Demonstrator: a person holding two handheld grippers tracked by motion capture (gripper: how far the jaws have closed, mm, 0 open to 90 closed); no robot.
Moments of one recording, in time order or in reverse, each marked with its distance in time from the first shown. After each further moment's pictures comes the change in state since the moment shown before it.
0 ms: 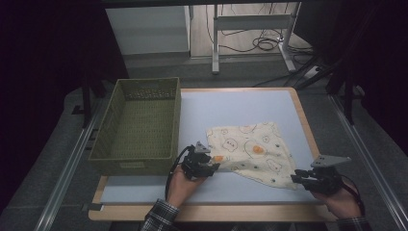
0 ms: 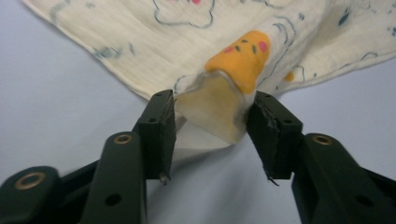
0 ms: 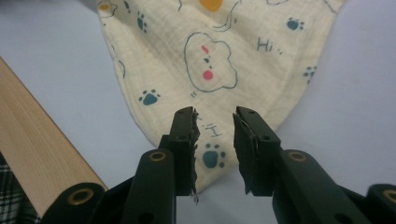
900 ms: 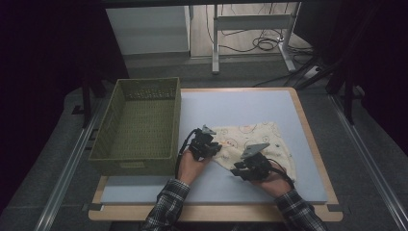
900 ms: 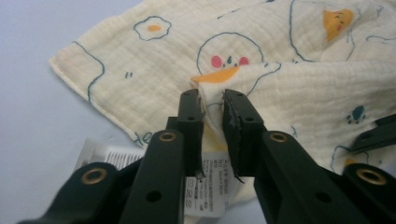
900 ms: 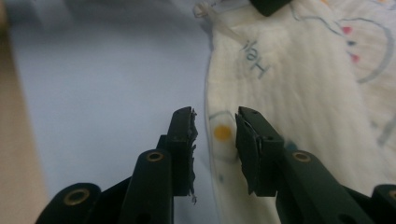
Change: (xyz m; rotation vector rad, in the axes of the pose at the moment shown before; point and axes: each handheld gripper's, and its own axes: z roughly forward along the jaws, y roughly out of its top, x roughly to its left) left arm 0.033 0.048 0.029 -0.004 0.026 -0.027; right arm 0.090 0.094 0.132 0.055 0.199 -0.215
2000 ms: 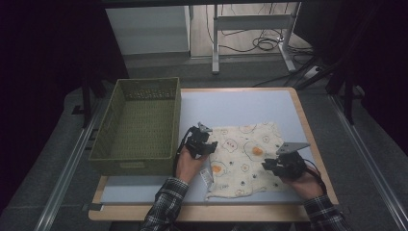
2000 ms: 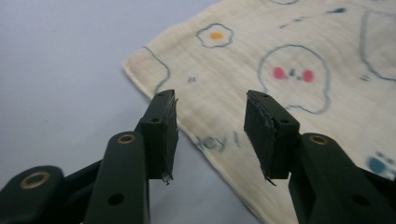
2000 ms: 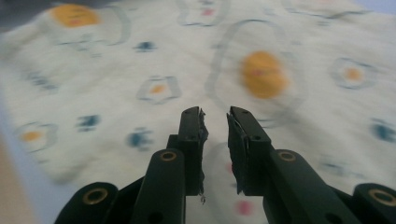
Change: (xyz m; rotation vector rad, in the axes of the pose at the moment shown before) left arm 0.010 0.001 0.002 -0.022 0.187 -0.010; right arm -0.044 -0.052 -0.073 -0.066 -0.151 0.127
